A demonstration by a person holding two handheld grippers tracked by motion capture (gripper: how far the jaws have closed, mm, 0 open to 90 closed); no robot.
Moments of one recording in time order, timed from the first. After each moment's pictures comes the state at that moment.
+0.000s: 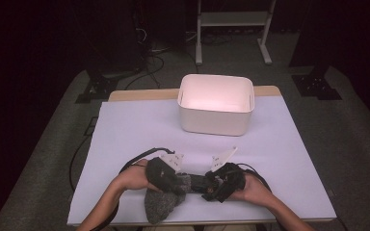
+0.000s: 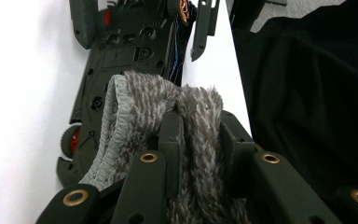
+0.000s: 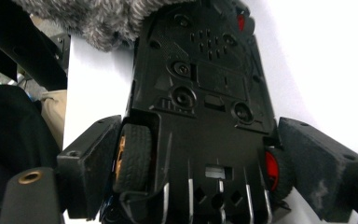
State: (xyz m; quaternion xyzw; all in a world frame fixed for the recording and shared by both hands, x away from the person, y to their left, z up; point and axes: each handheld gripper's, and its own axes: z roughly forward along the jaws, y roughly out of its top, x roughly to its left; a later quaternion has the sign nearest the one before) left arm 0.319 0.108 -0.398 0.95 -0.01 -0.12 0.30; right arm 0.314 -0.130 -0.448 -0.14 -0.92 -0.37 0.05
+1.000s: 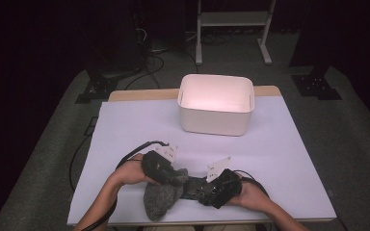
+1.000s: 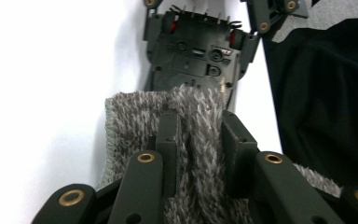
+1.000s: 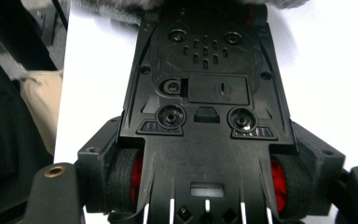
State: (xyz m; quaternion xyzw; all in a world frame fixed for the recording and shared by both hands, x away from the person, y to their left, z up) left arm 0.338 0.124 -0.390 0.94 0.02 -0.08 0.32; right arm 0.296 -0.118 -0.453 -0.09 -0.93 -0.36 0.00
